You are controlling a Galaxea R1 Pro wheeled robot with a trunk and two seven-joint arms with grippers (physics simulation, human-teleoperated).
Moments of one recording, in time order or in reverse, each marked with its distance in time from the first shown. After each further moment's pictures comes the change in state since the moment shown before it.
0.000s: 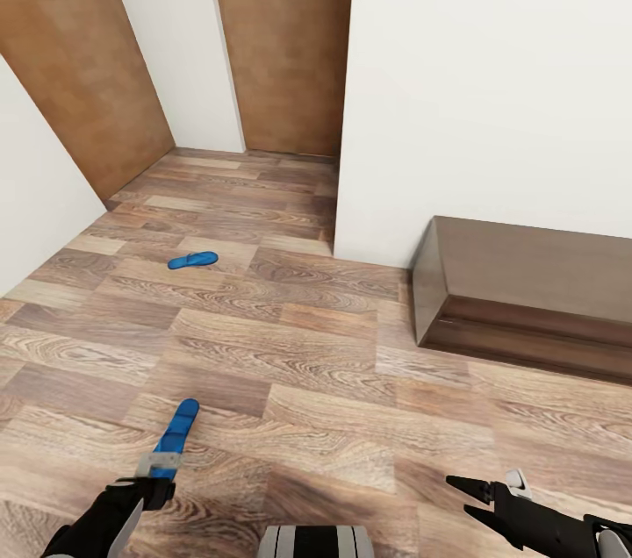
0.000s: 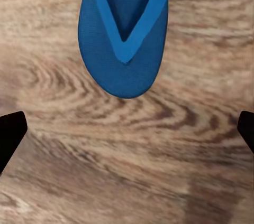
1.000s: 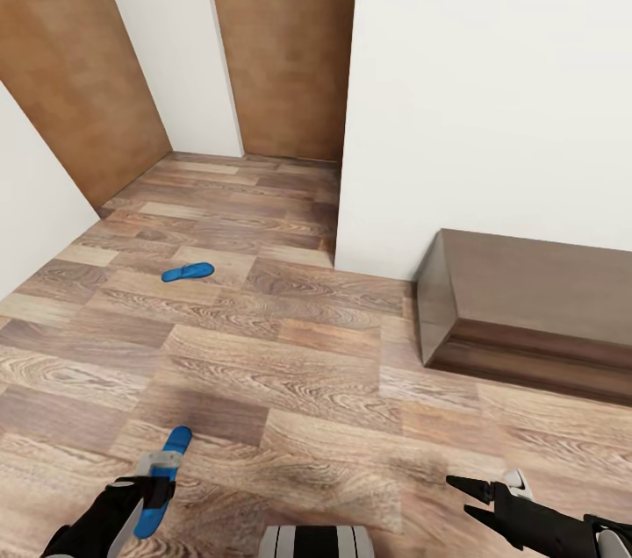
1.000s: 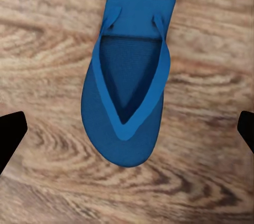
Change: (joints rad) left arm 0.000 0.000 -0.001 0.001 0.000 -0.013 0.000; right arm 0.000 0.000 0.000 0.000 0.000 0.000 0.000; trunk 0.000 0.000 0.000
